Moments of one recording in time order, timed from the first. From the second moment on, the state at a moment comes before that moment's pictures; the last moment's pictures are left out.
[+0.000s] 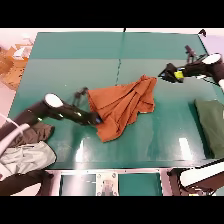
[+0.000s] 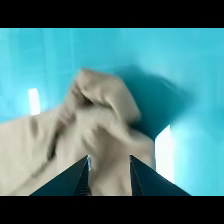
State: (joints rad) left arm -0.28 -1.26 0.82 0.68 -1.00 -1.23; right arm -0.27 -1.69 1.54 -0.89 1.18 1.39
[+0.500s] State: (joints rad) left arm 0.01 -1.36 0.93 0.71 -0.95 -1.11; right arm -0.31 -1.37 0.89 -0.89 1.22 1.38
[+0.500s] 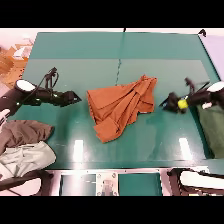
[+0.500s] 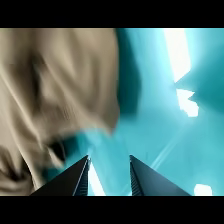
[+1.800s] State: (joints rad) left arm -0.28 -1.45 0.77 0.59 -0.91 -1.05; right arm 0.17 -1.42 0.63 -0.51 0.77 1.28
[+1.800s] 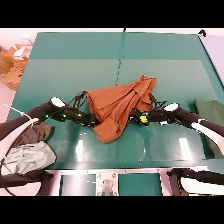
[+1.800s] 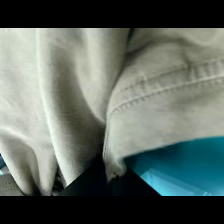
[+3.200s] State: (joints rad) left arm 0.09 -0.84 1.81 1.07 -1.32 -1.41; right arm -0.58 -0.67 1.76 -0.62 1.28 1.45
